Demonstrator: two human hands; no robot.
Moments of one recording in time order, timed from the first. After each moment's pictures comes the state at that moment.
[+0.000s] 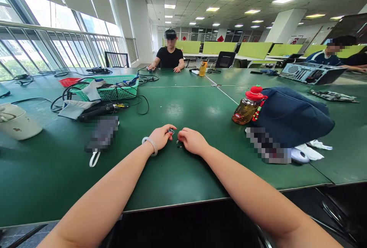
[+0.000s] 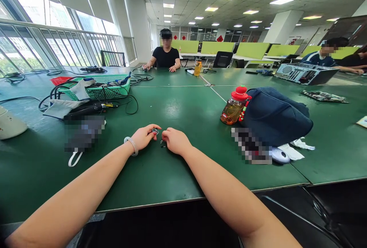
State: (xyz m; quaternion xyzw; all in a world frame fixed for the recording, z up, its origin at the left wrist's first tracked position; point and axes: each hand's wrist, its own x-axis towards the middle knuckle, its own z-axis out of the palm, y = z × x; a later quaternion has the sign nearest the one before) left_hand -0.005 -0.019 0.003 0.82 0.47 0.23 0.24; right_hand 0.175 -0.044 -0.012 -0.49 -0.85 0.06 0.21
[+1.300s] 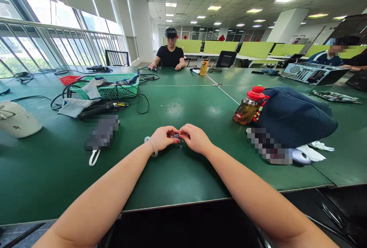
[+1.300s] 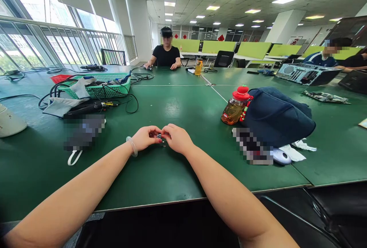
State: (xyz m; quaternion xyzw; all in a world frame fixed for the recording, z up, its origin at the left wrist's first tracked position) left_hand 0.005 -0.027 0.006 0.77 0.42 0.28 0.39; right_hand 0.180 -0.052 0.005 -0.46 -0.83 0.10 0.30
